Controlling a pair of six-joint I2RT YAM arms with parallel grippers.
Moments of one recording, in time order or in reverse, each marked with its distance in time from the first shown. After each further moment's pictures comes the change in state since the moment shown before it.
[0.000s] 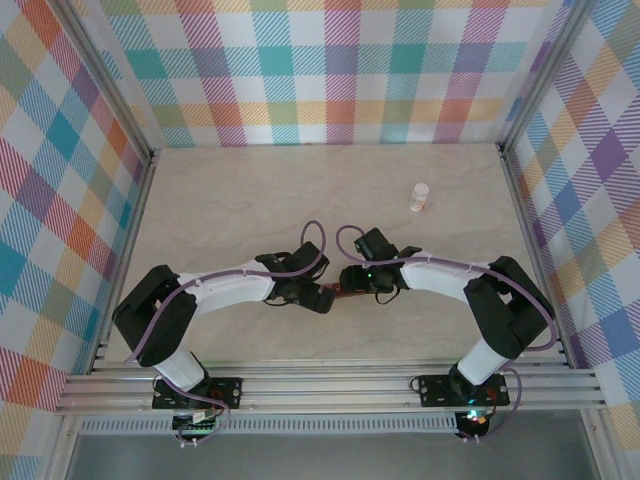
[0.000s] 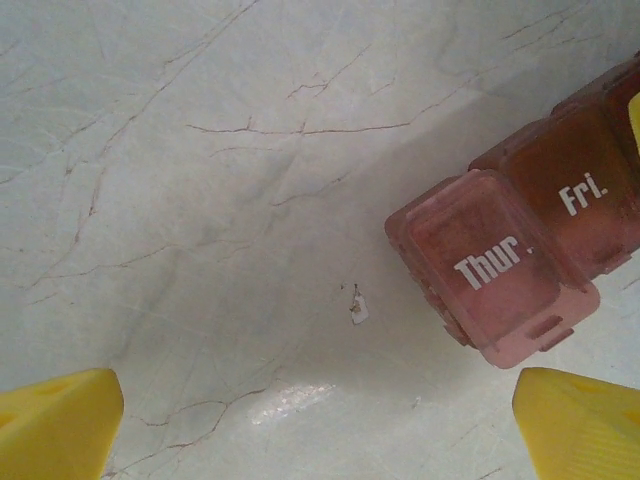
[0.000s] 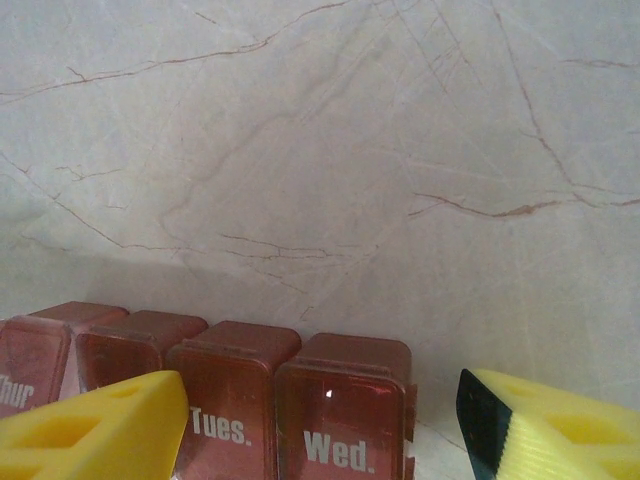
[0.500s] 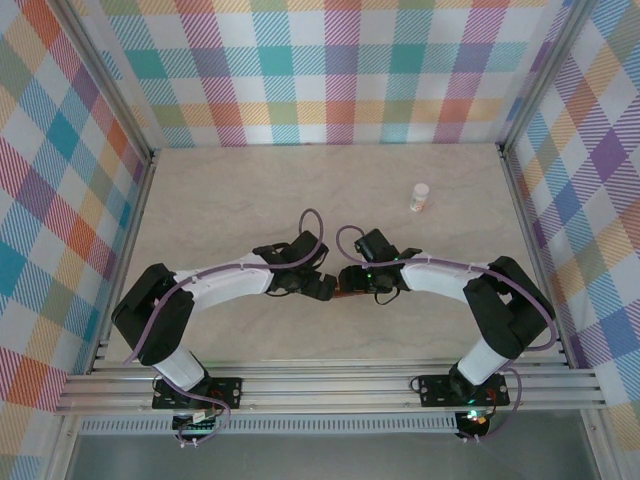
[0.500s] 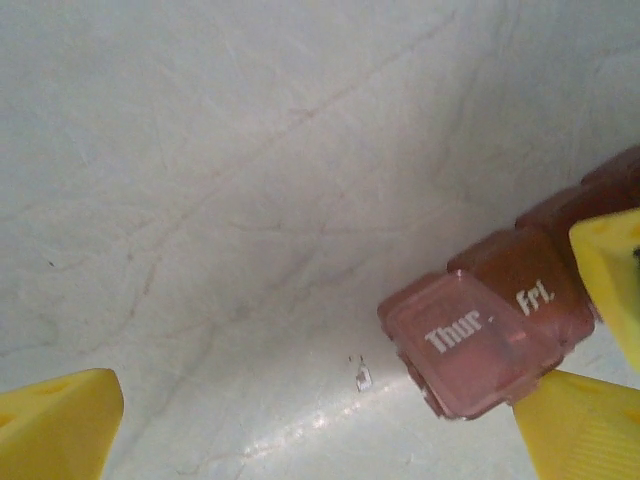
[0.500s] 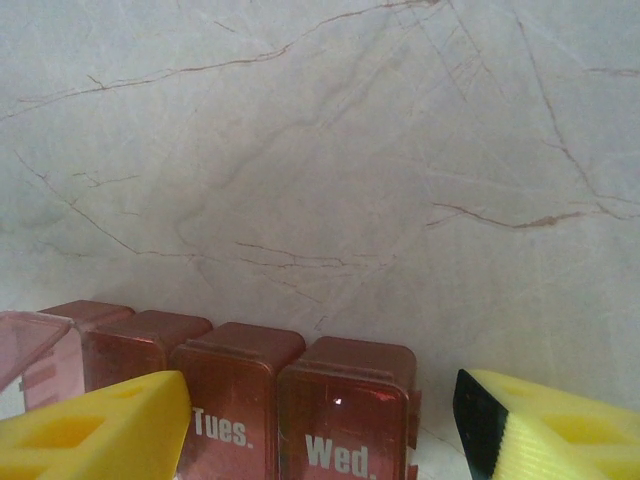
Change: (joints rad) left arm 0.052 0.007 0.064 0.016 -0.017 0.000; right arm 0.000 0.000 -0.018 0.043 -0.014 0.004
